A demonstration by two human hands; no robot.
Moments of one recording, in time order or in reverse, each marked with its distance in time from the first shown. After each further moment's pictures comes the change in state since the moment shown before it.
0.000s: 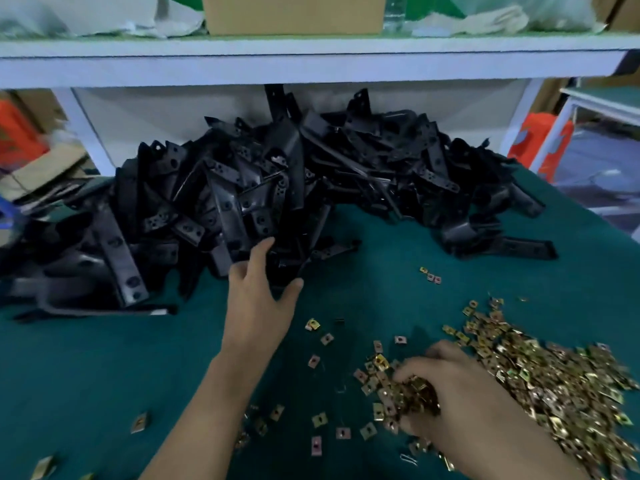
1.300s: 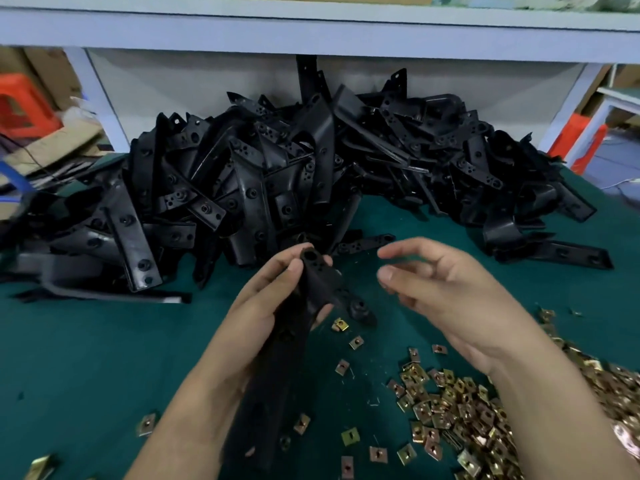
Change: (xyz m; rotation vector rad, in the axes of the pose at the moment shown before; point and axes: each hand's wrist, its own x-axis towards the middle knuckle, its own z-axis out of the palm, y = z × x) left_hand -0.013 -0.007 -0.033 -1.265 -0.408 -0.265; right_hand 0.092 -0.047 -0.029 1.160 0.096 -0.143
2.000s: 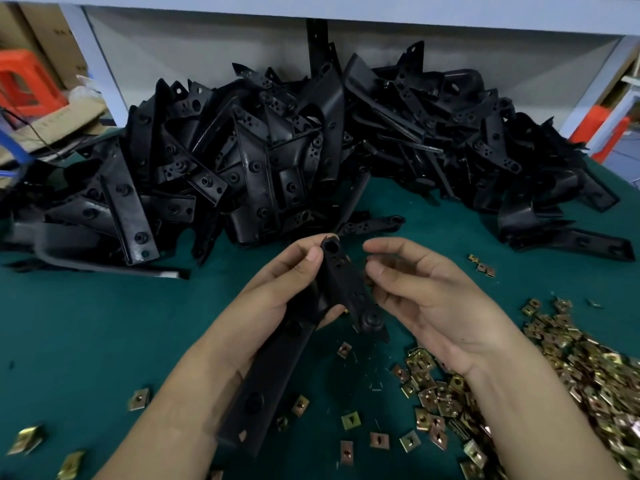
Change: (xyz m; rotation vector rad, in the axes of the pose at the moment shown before) left_hand -0.002 -0.012 -0.002 0.053 -0.110 -0.099; right_hand 0.008 0.032 0.018 0.408 -0.137 0.075
